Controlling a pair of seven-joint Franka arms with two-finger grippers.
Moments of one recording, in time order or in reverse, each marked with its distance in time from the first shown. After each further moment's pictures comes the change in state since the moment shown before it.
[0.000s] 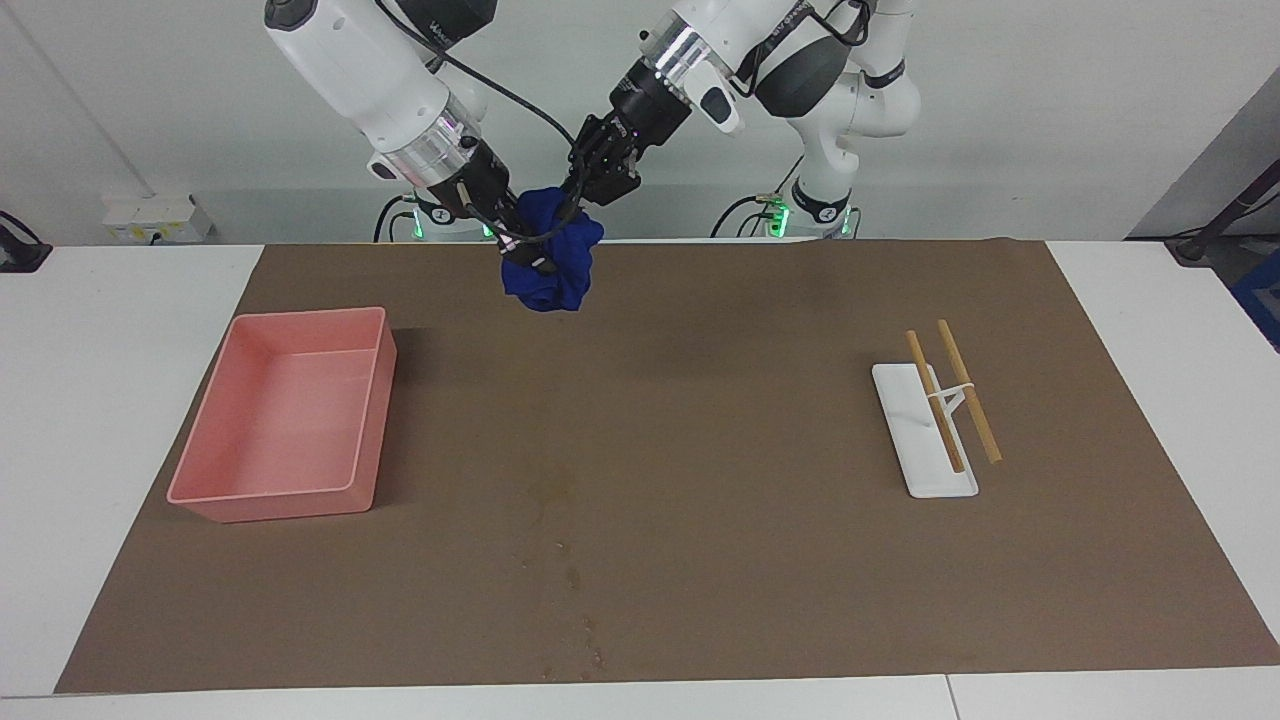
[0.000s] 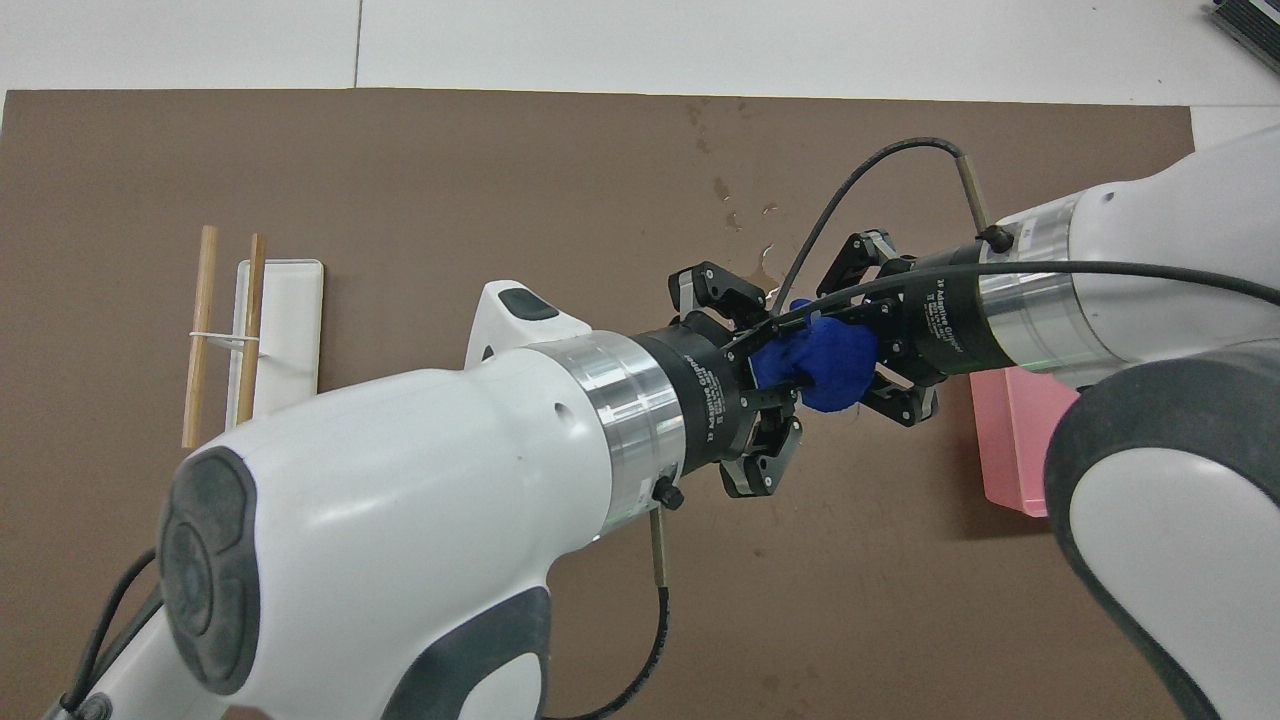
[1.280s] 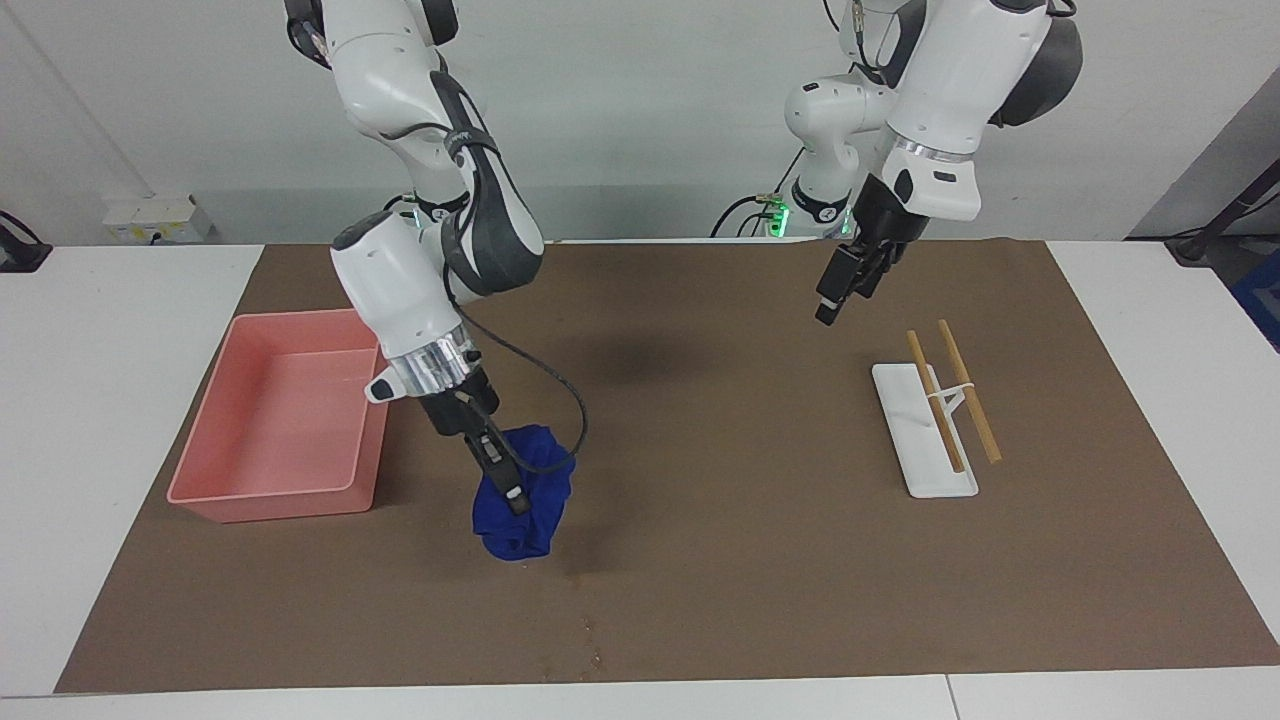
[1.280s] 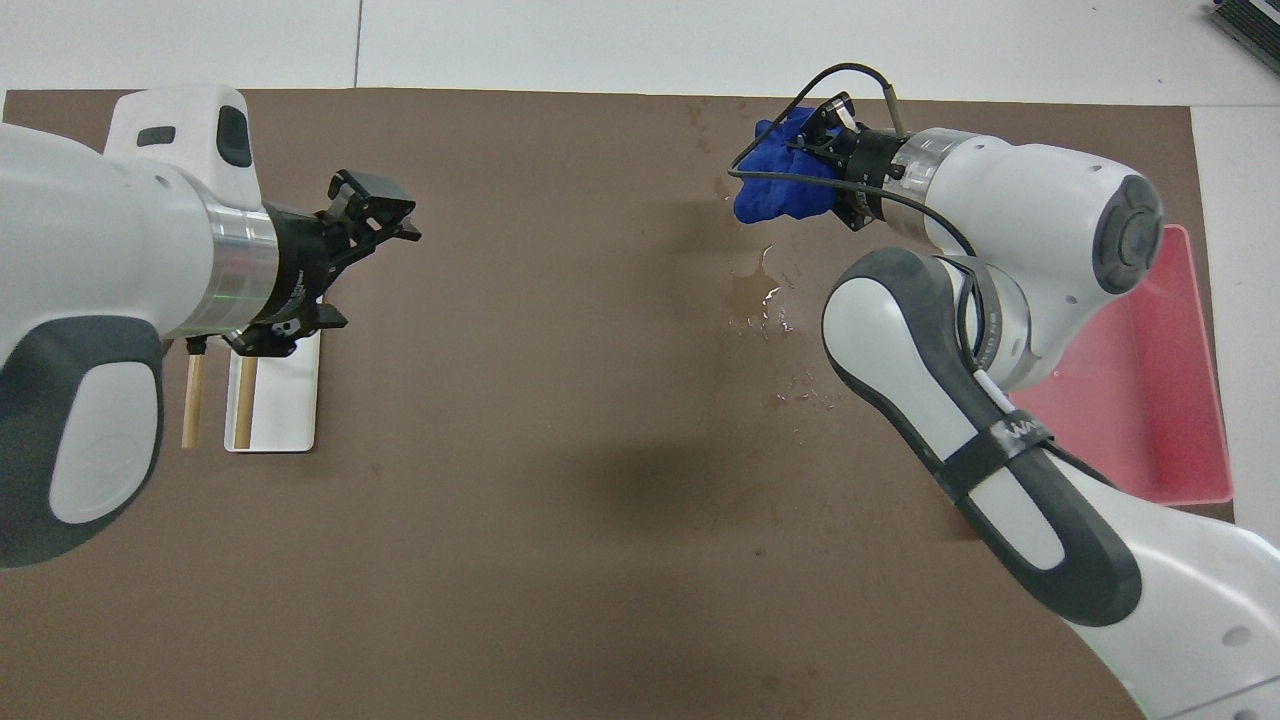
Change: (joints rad) left arm 0.418 -0.017 0.073 0.027 0.387 -0.573 1.475; right arm 0.004 0.473 0.000 0.020 -0.015 0.961 -0.590
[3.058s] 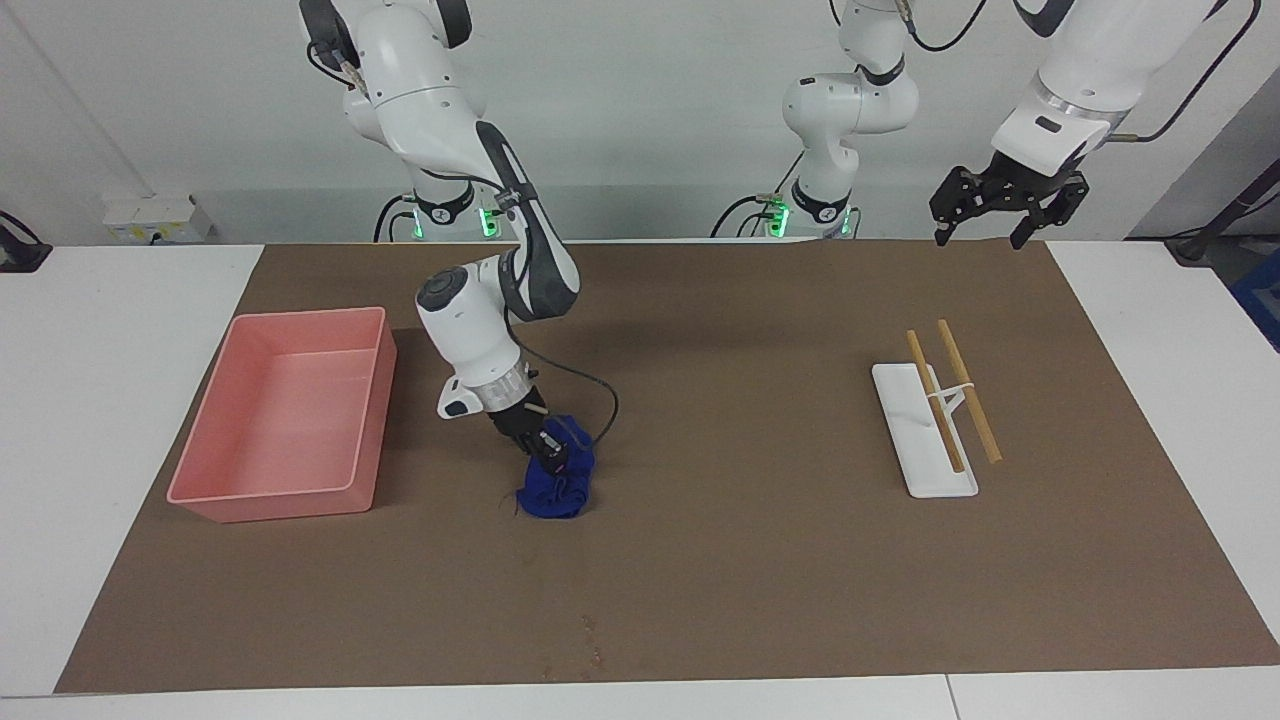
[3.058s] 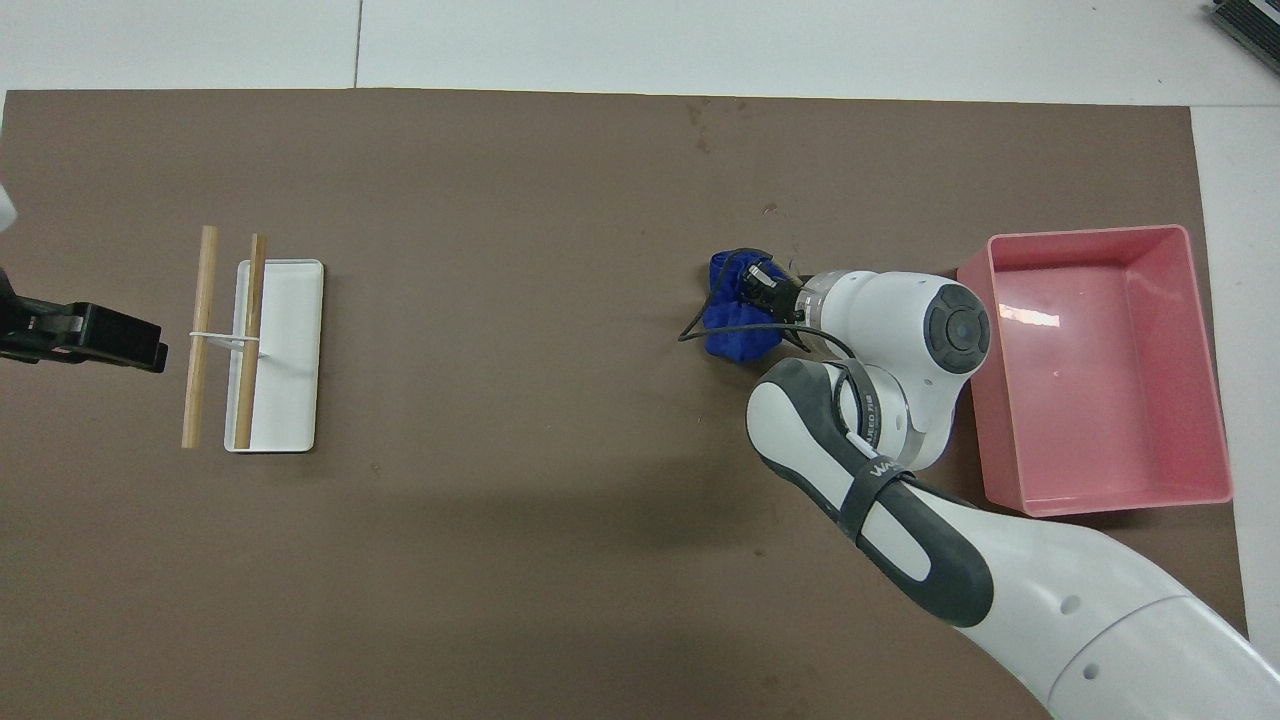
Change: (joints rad) left arm -0.219 -0.017 0.400 0.132 0.110 -0.376 0.794; right arm 0.078 -0.070 0.000 -0.366 -0.009 -0.024 -0.188
